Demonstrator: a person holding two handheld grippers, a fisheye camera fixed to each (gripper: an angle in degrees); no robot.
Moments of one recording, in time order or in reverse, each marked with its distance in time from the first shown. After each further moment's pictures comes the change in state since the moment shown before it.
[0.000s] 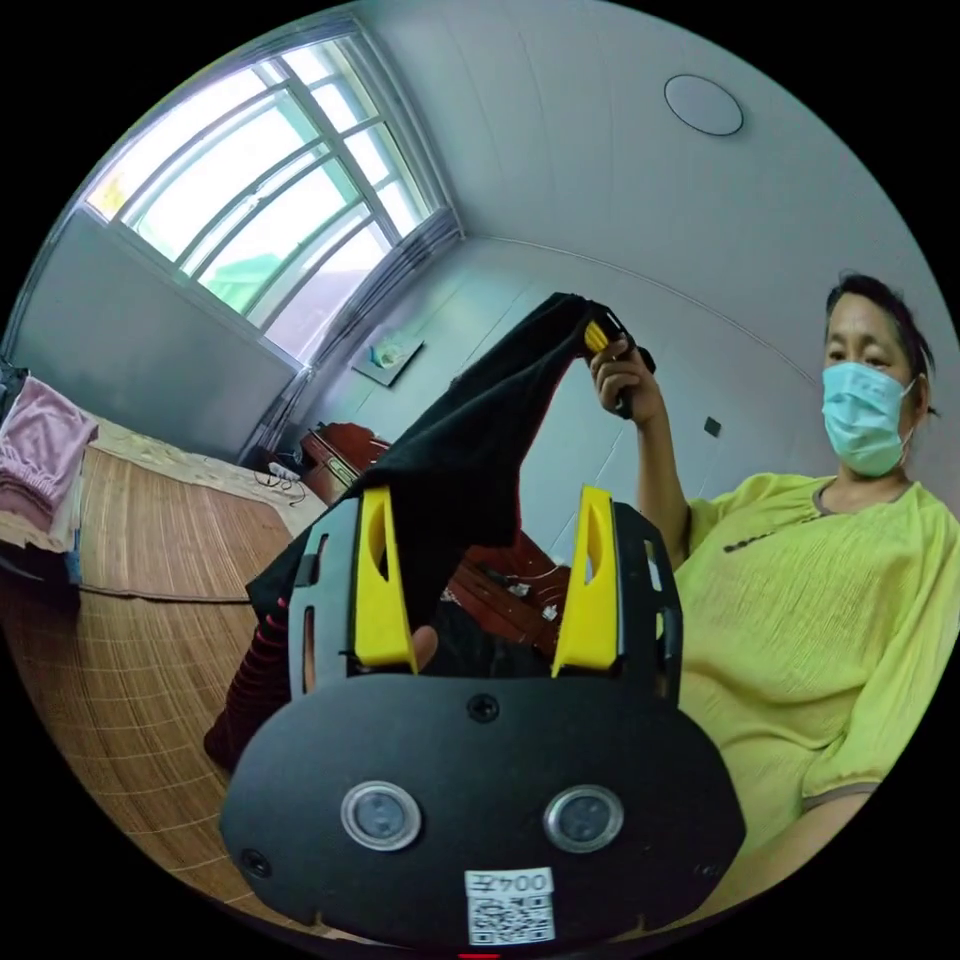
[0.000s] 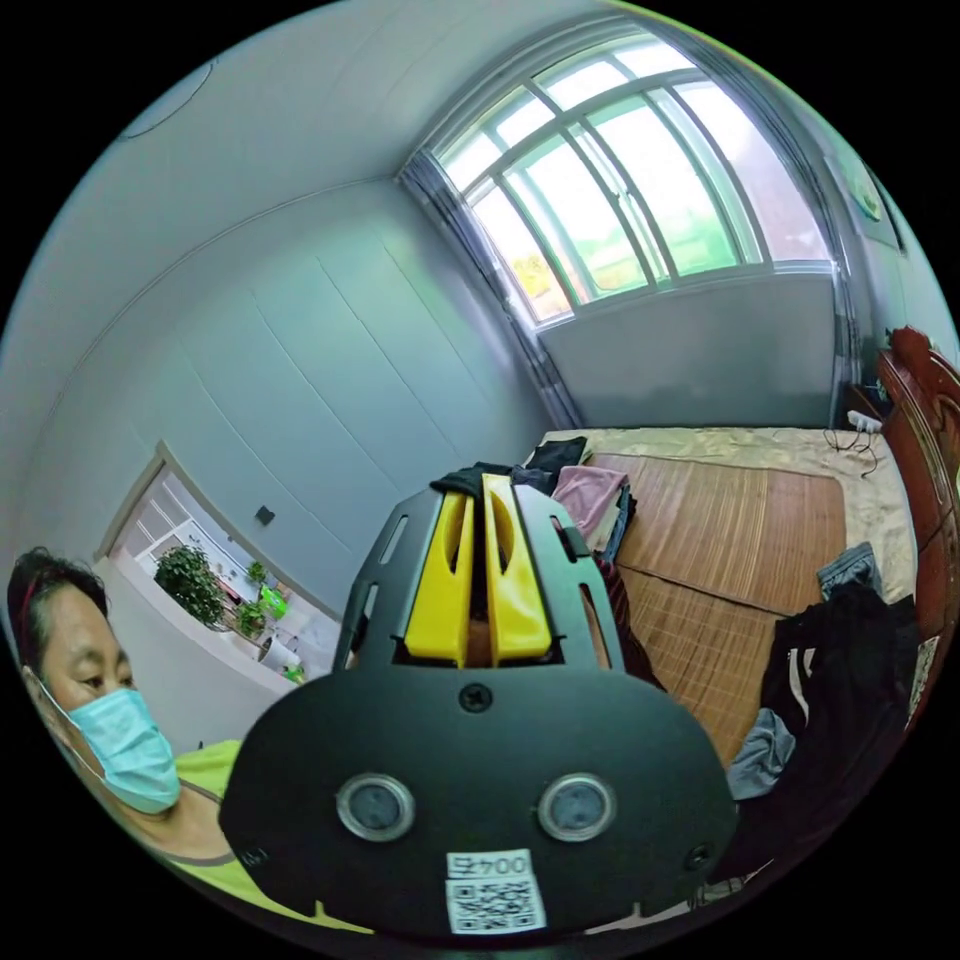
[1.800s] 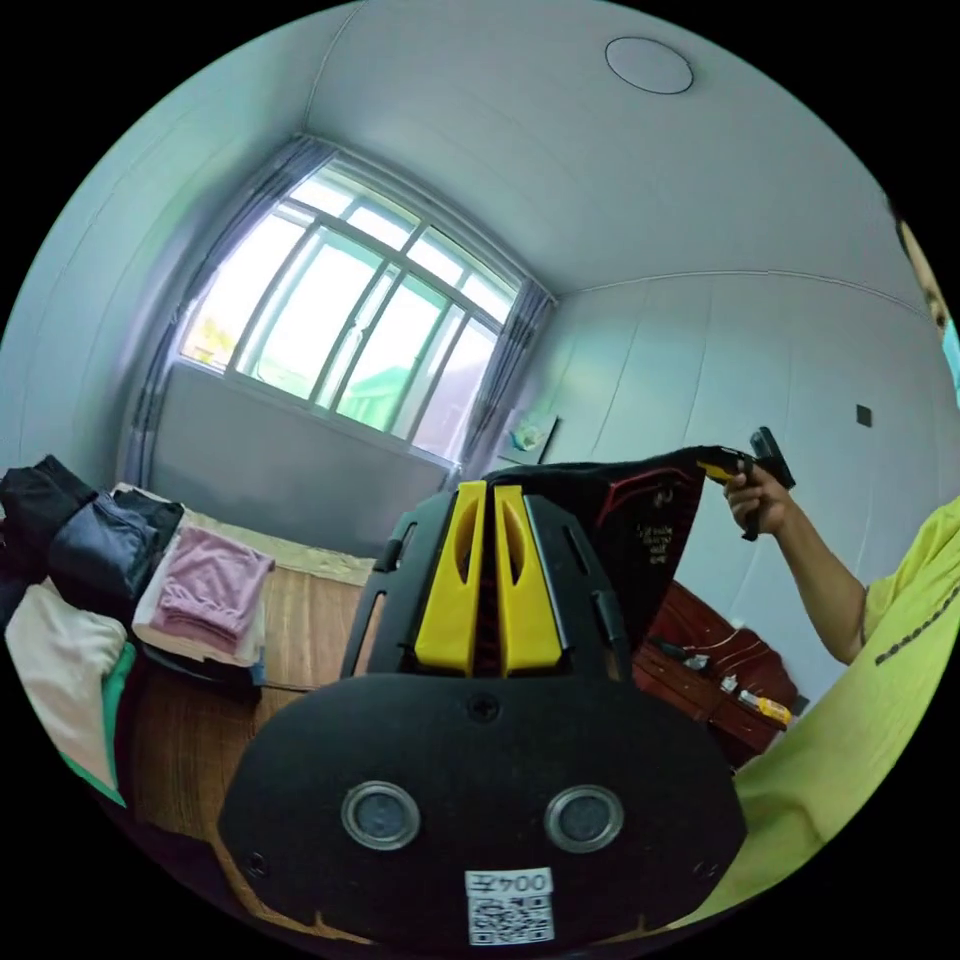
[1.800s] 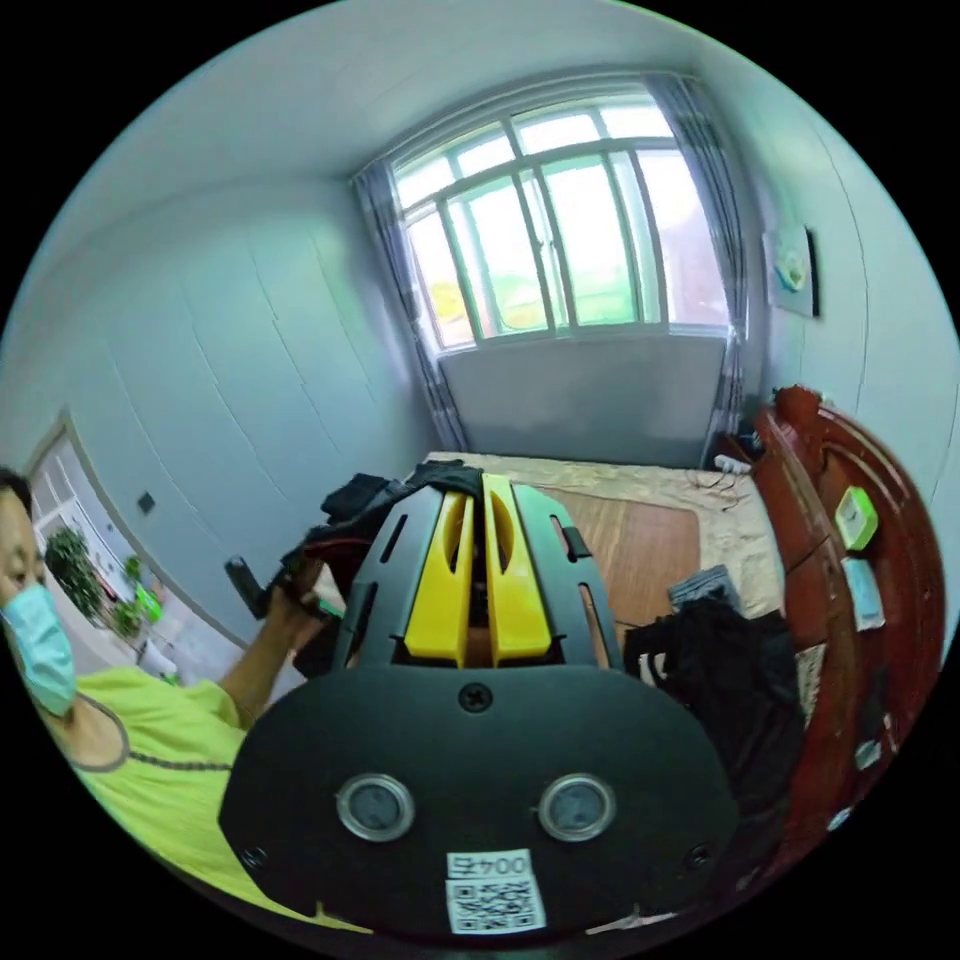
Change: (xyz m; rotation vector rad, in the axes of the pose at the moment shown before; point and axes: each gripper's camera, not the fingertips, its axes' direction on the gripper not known) left arm 0.130 0.119 0.067 0.227 -0.576 0.157; right arm -0.009 -0.007 -0.061 0.072 0.380 -0.083
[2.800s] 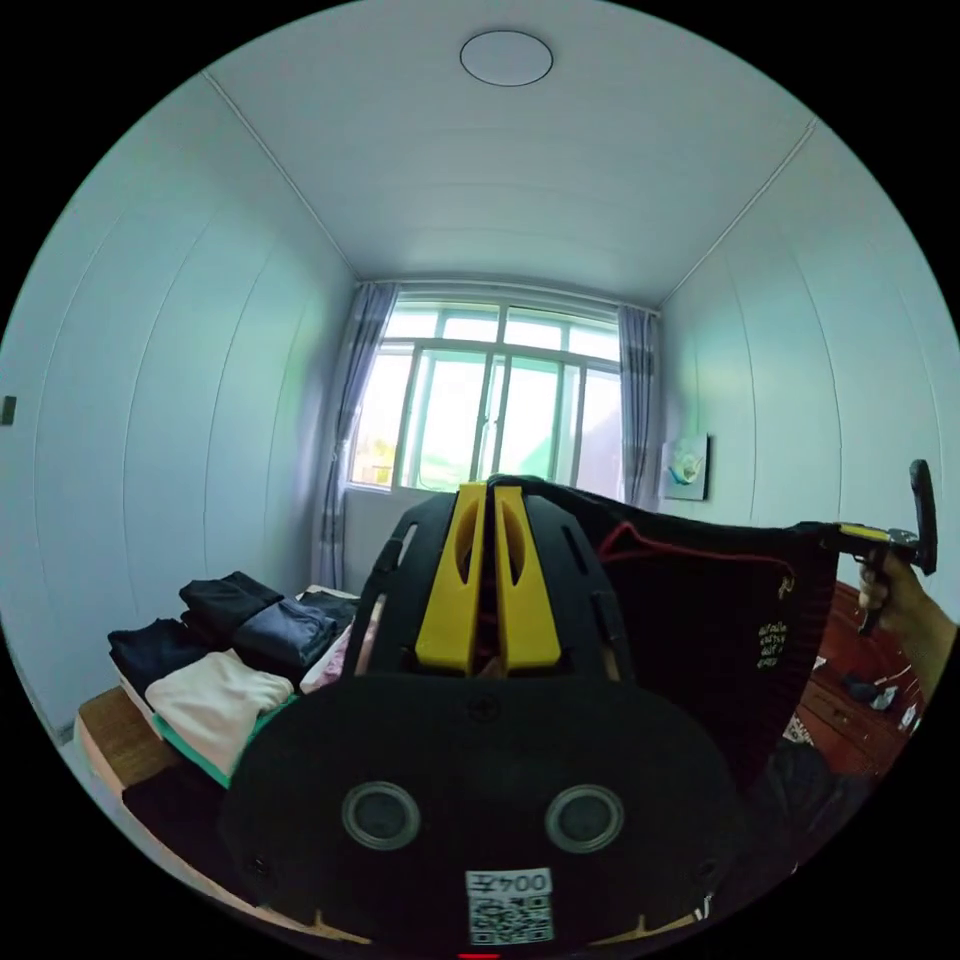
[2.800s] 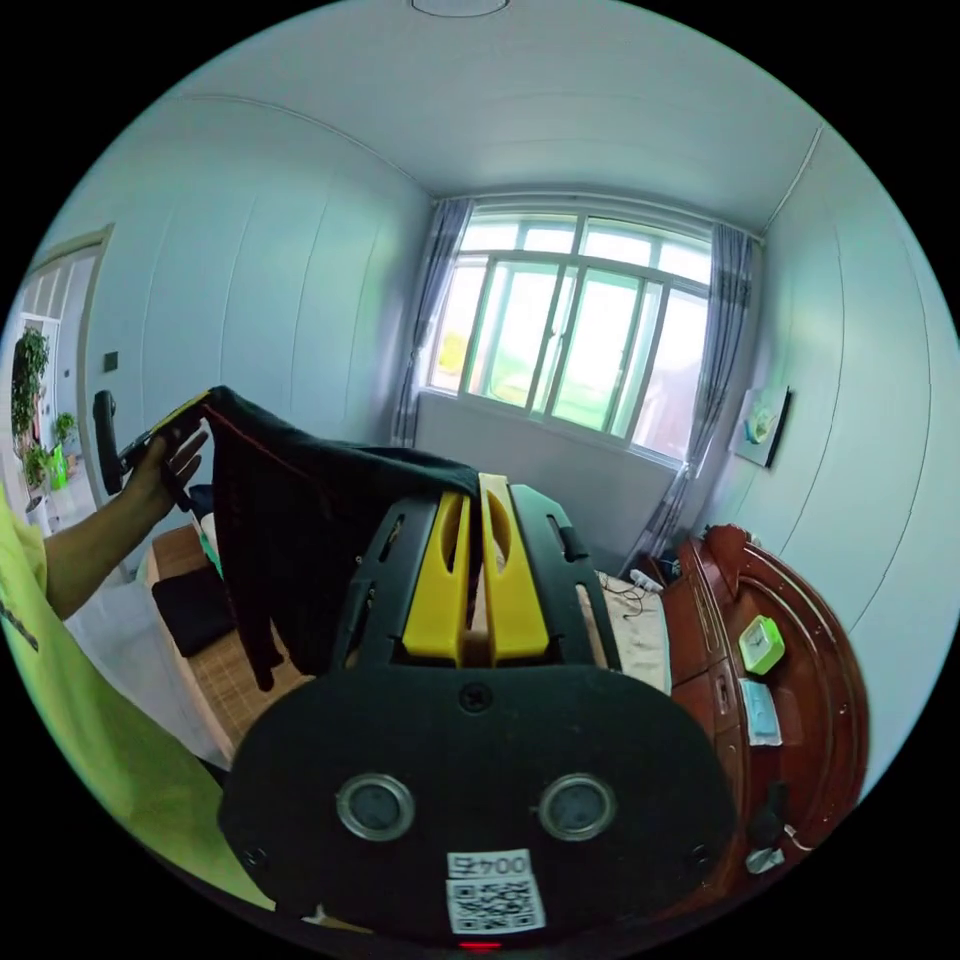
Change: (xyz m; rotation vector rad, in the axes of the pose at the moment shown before) left arm 0.261 0.053 0.061 0.168 -0.623 0.210; right arm -0.072 0.085 -0.073 0.219 0.213 -0.383
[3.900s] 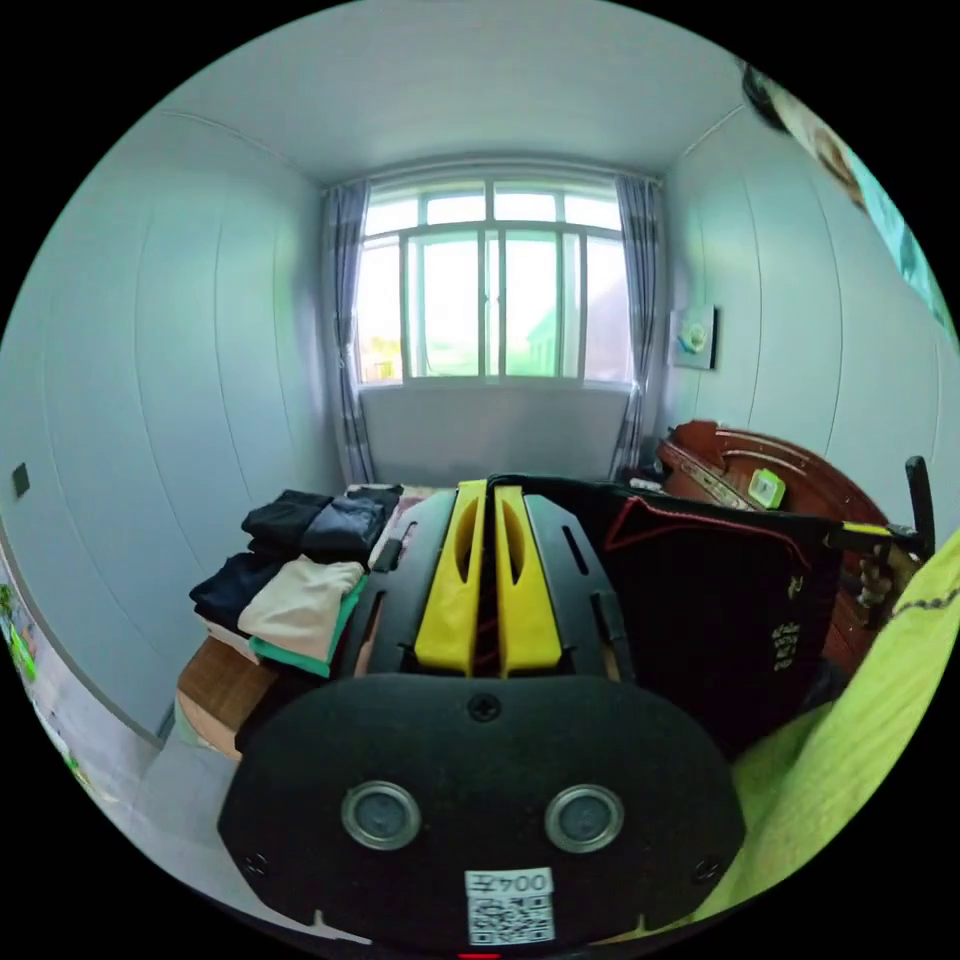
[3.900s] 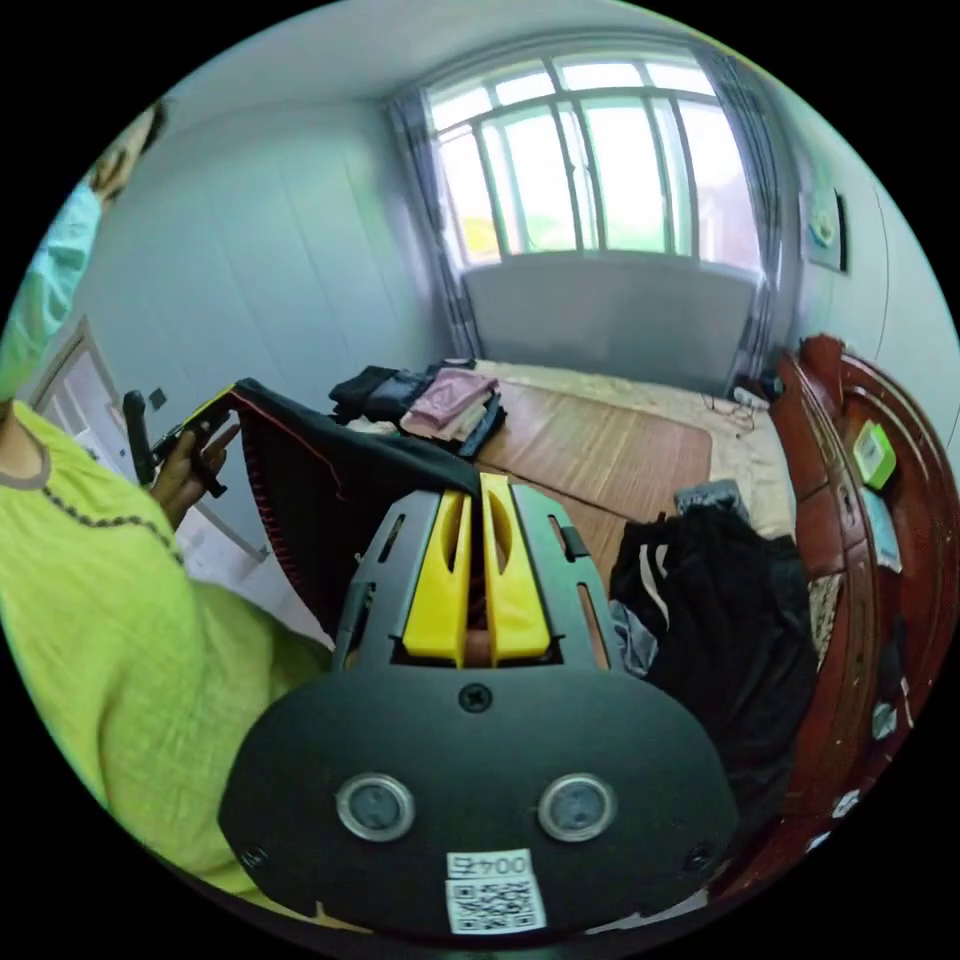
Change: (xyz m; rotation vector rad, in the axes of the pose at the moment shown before) left arm -0.069 -0.317 0.106 -0.460 -0.015 0.139; right arm -0.079 0.047 -0.046 -0.416 -0.302 0.283
